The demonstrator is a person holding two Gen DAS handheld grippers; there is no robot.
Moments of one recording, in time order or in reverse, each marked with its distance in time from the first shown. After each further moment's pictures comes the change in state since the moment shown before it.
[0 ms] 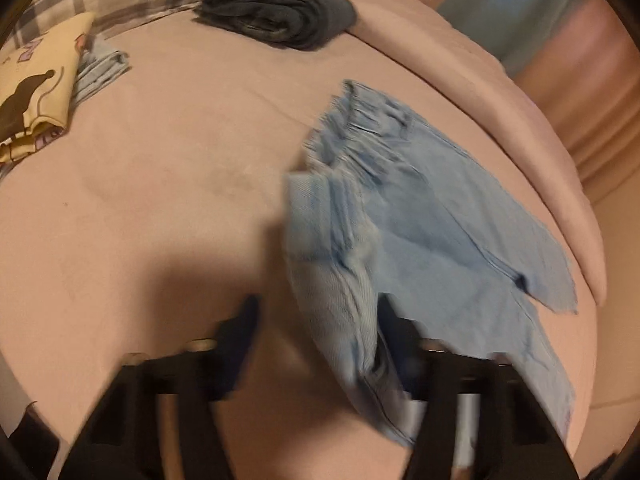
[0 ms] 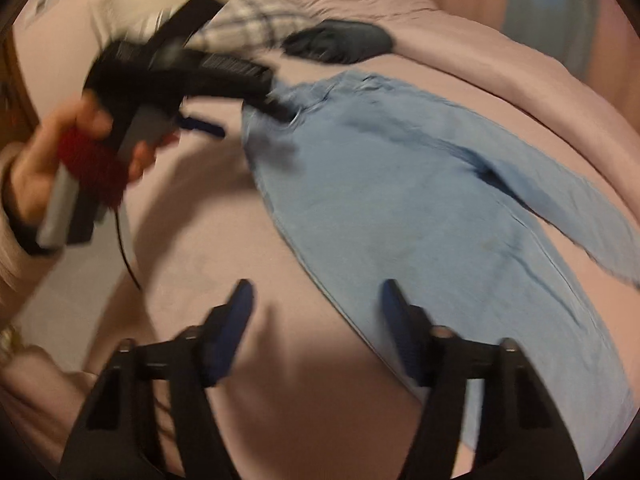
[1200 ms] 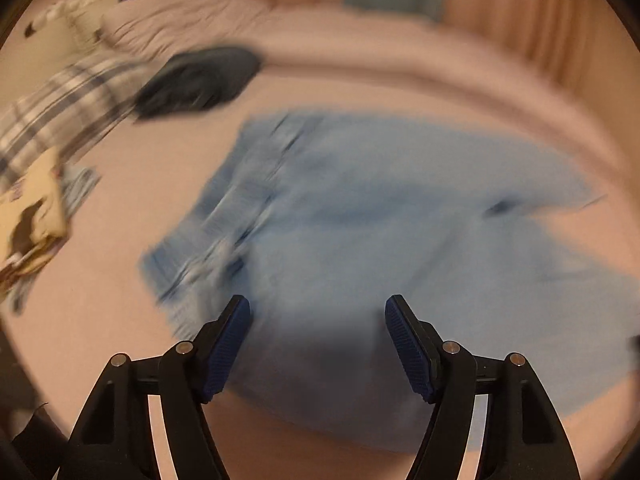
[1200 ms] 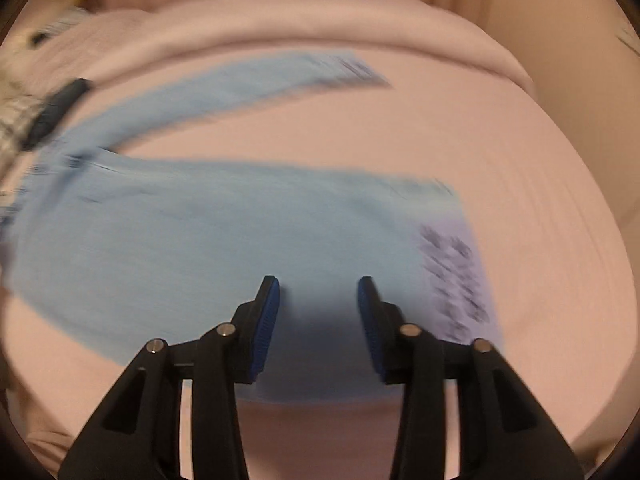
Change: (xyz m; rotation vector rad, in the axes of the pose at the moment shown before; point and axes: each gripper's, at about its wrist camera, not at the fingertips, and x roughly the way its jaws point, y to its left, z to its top) left arm 0.007 -0.051 -0.051 0.432 -0.112 0.190; right arm -0.114 -0.244 -0.187 0.749 0.166 -0.594
